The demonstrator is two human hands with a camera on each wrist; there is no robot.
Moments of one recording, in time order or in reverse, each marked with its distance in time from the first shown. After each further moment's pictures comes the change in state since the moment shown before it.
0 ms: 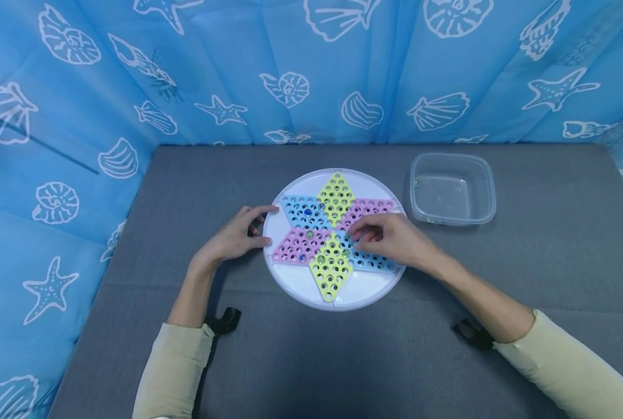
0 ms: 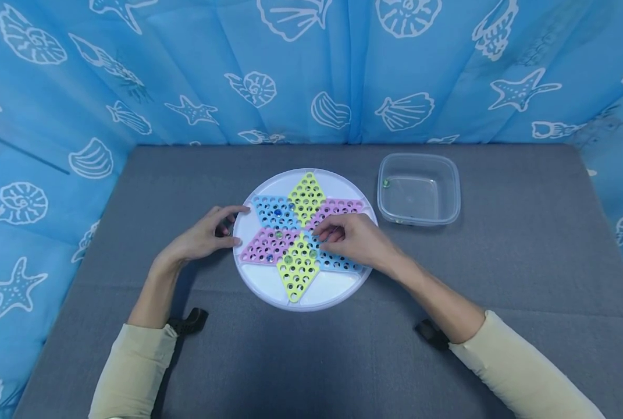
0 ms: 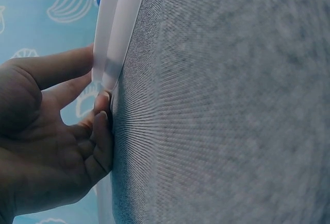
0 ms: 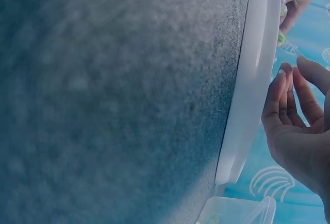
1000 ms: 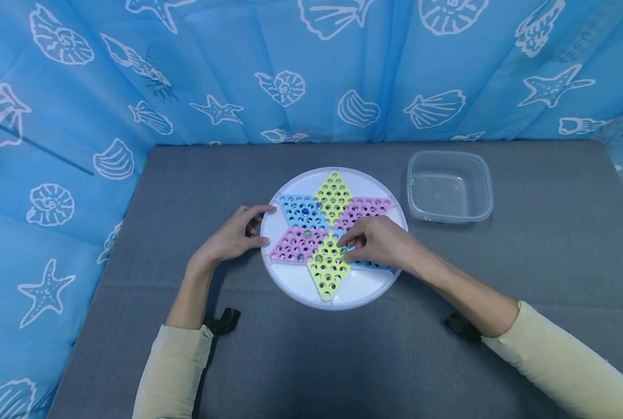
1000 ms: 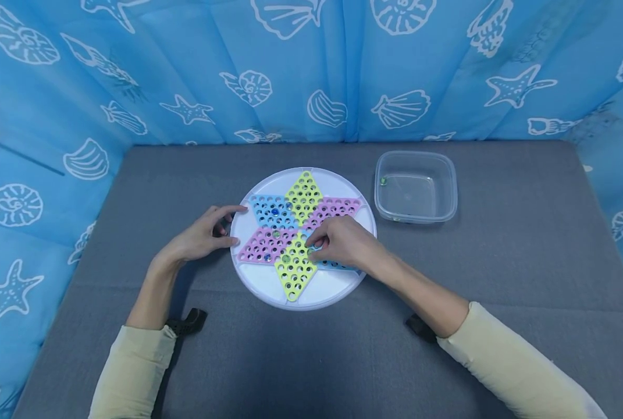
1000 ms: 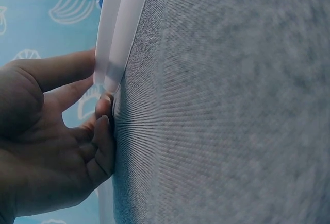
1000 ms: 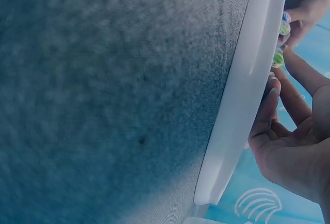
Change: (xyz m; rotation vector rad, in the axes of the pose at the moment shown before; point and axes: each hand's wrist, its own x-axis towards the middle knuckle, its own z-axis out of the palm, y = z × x) left_hand 0.000 0.002 0.000 -0.006 -0.002 -0.011; right_hand 0.007 -0.011 0.012 -0.247 -0.051 0.000
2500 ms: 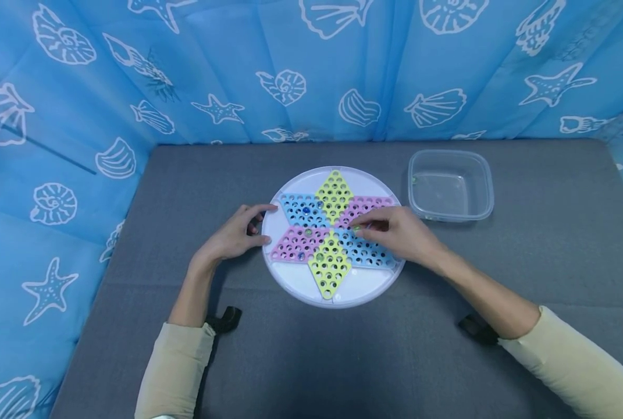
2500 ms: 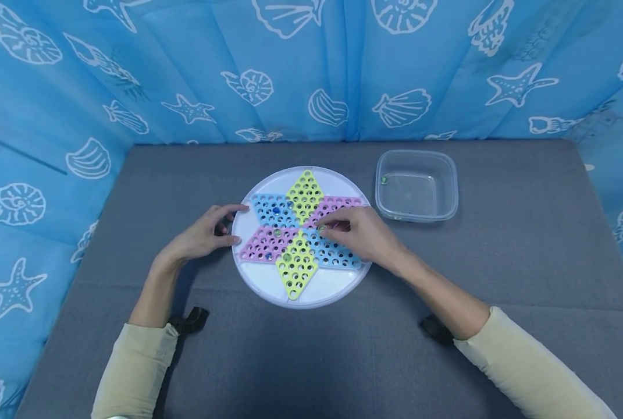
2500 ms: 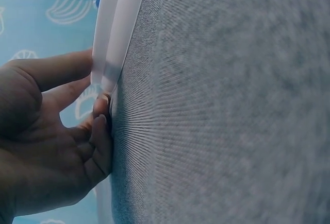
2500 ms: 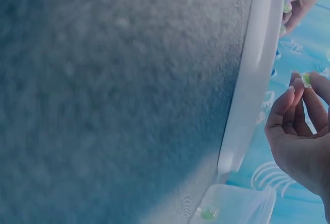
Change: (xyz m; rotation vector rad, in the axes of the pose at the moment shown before) left_hand -0.001 -0.001 0.002 0.007 0.011 0.002; right_hand -0.015 0.017 -0.014 0.085 0.169 0.002
